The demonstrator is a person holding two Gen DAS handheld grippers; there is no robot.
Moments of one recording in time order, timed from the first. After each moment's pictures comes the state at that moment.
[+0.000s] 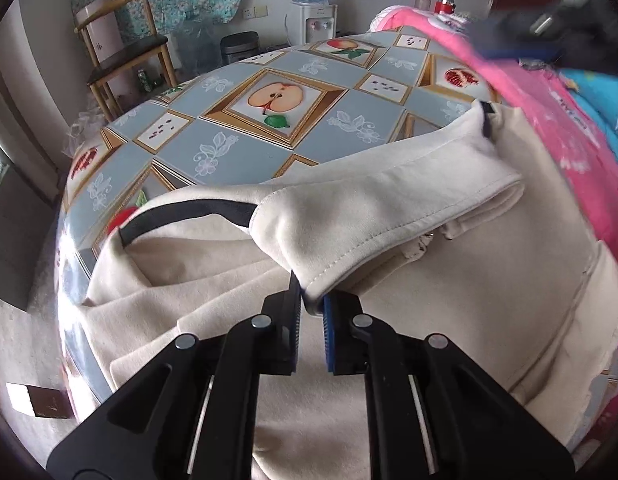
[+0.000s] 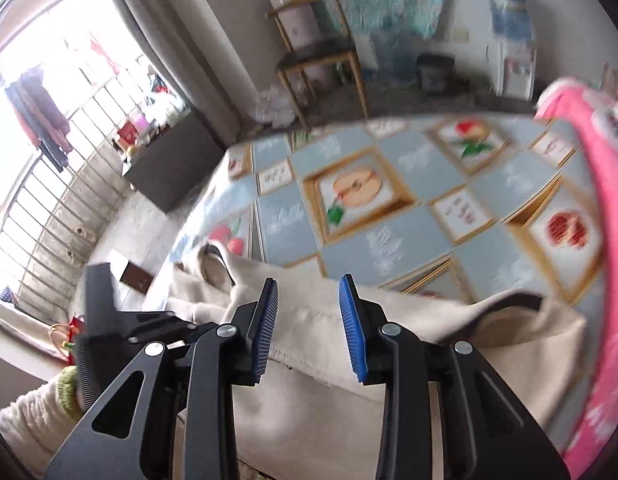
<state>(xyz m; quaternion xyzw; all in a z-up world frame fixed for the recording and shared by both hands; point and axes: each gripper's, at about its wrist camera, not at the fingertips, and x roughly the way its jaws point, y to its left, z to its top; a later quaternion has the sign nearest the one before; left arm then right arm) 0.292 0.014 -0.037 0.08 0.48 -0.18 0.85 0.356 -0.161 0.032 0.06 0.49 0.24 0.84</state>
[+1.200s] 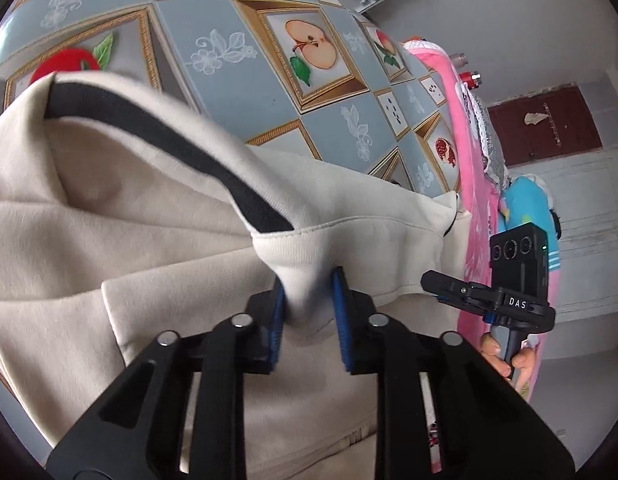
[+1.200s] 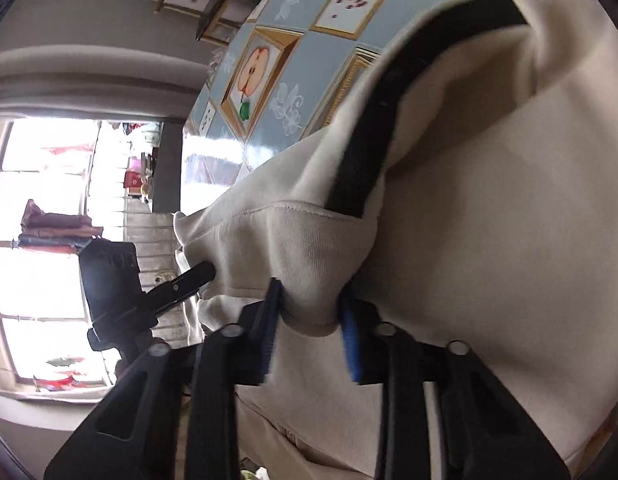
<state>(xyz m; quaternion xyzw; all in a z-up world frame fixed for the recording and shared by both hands) 0.352 0.058 -0.075 -0.26 0.60 -0.23 0.72 0.347 -0.247 -0.086 0.32 0.62 0.22 0.68</state>
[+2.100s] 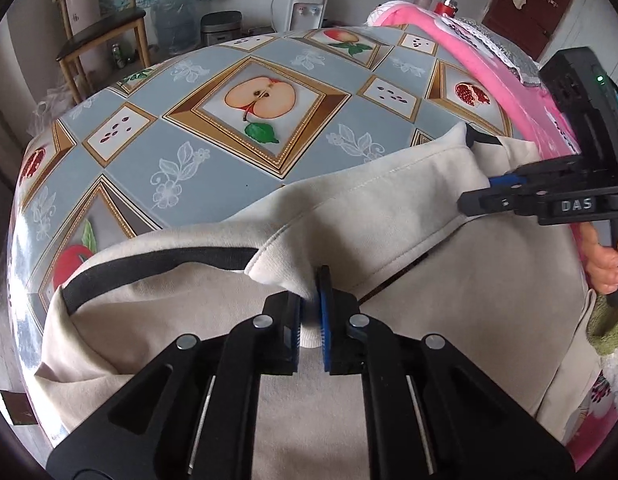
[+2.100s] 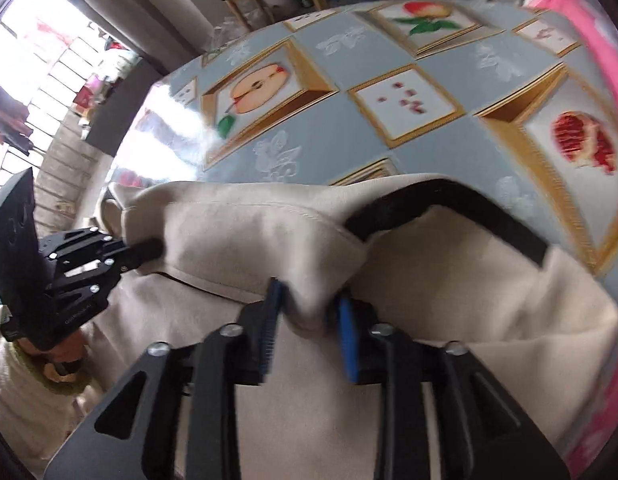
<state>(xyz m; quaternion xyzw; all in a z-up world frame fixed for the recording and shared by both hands) 0.360 0.005 -0.061 0.04 0.51 -0.22 0.83 0.390 -0.226 -0.057 0.04 0.59 0.19 0.78</state>
